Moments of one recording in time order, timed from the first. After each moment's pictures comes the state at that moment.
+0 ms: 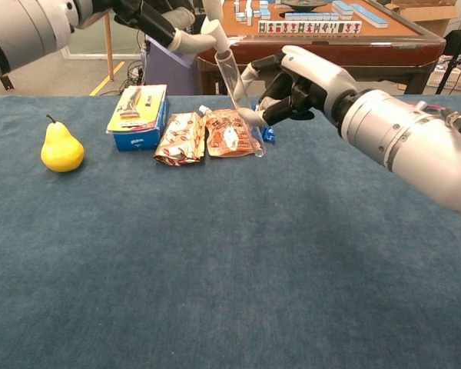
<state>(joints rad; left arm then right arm) -0.86 -1.42 -0.33 -1.77 1.22 1.12 0.11 0.76 -1.73 0.33 -1.42 -1.21 1.02 0.19</state>
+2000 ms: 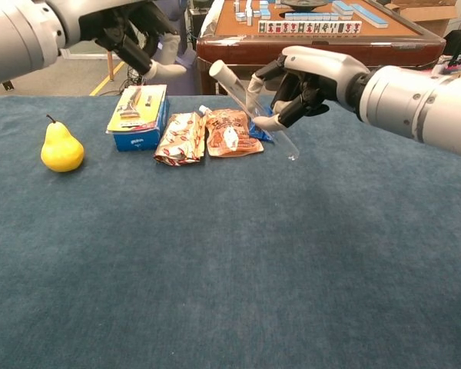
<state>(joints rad) -0.86 -1.37 -0.30 -1.72 1.14 1.06 0.21 0.83 -1.53 0.33 -1.56 -1.06 0.84 -0.02</state>
